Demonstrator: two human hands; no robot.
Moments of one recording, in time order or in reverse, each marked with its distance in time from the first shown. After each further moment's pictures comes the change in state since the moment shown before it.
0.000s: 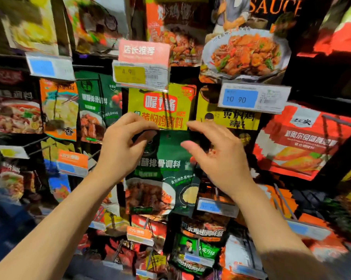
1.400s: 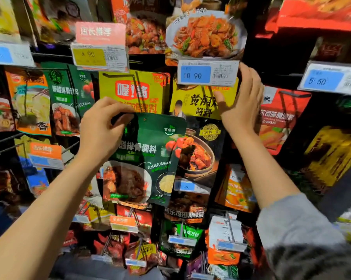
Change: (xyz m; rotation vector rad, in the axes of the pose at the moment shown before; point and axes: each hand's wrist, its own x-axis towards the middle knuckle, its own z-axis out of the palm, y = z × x) left_hand -0.004 0.019 0.025 0.124 0.054 -0.043; right_hand 0.019 0.122 -0.054 -0.409 0.419 0.178
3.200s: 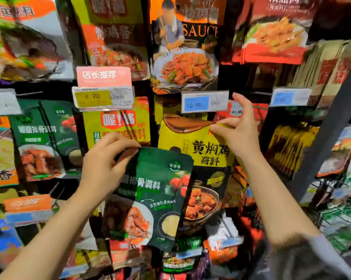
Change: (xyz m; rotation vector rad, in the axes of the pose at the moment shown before) left_hand 0.015 -0.044 -0.018 -0.358 -0.159 0.243; right_hand -0.019 -0.090 -0.065 0.298 -0.141 0.497
